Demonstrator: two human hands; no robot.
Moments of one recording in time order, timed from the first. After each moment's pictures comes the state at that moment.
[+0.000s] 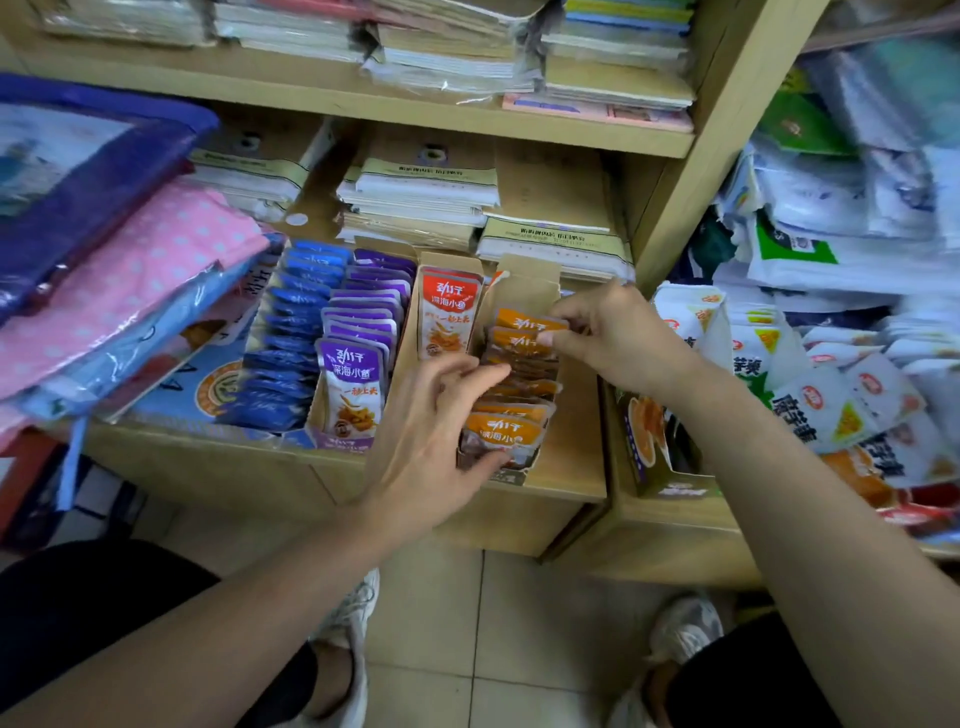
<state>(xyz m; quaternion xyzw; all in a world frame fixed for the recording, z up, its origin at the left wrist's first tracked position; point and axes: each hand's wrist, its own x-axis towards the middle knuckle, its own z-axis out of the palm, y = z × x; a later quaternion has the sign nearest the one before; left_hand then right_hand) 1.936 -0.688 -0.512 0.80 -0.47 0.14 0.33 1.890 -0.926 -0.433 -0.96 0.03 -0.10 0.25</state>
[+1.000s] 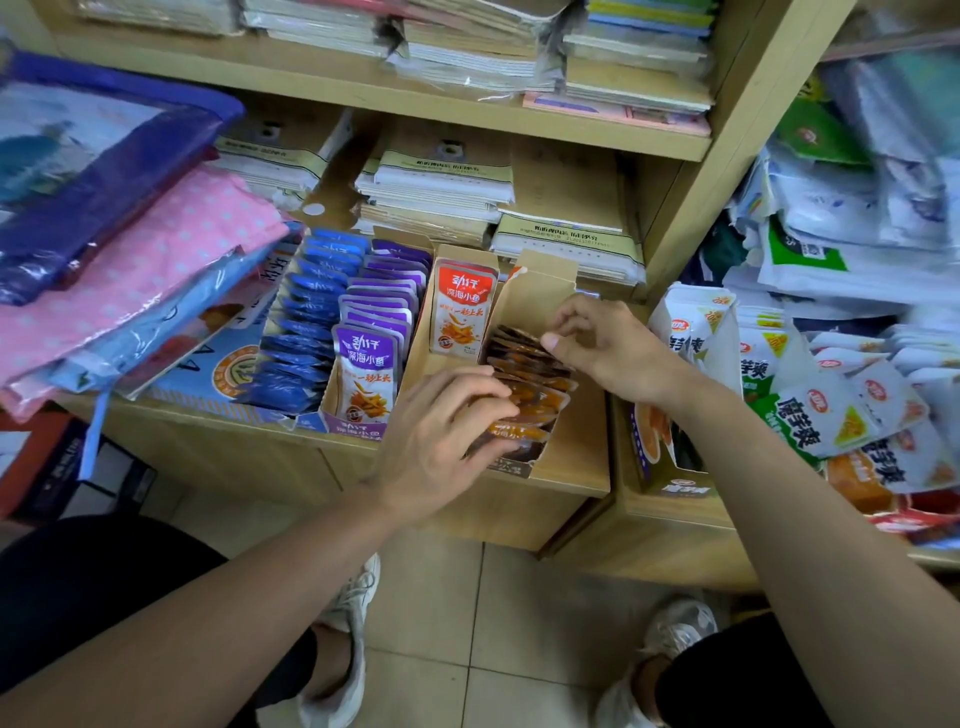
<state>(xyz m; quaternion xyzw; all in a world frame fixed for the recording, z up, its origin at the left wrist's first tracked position) 1.944 -0.690 -0.531 0.72 -0.55 0.25 0.35 1.888 -0.928 -0.459 -0.94 0.09 -0.04 0.33</state>
